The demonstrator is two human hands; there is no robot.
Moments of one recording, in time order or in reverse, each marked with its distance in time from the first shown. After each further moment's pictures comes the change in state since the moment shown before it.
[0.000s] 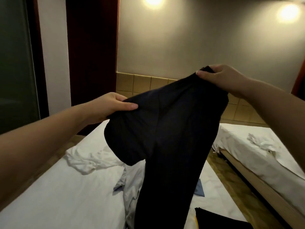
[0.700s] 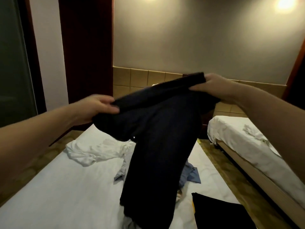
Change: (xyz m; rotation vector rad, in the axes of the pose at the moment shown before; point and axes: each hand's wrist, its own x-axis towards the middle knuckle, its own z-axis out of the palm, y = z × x) left_hand -0.021 -0.041 -0.018 0.002 -0.007 -0.078; right_hand -0.034 0.015 0.018 0.192 -0.262 0.123
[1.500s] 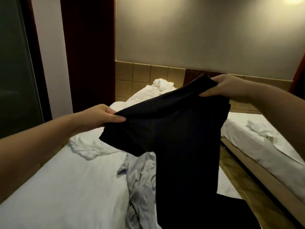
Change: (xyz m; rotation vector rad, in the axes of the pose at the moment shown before) left_hand -0.017 -0.015 0.019 0.102 -0.026 -0.163; right_hand -0.002 0.018 -0.011 -0.139 -0.073 0.078
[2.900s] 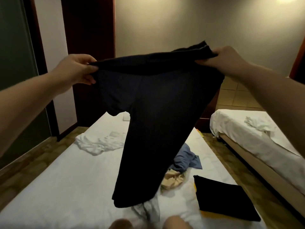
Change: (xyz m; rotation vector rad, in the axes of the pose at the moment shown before) left_hand -0.065 0.069 -0.044 0.075 0.555 0.287; right_hand -0.044 -0.047 -0.001 0.035 0.496 -0.208
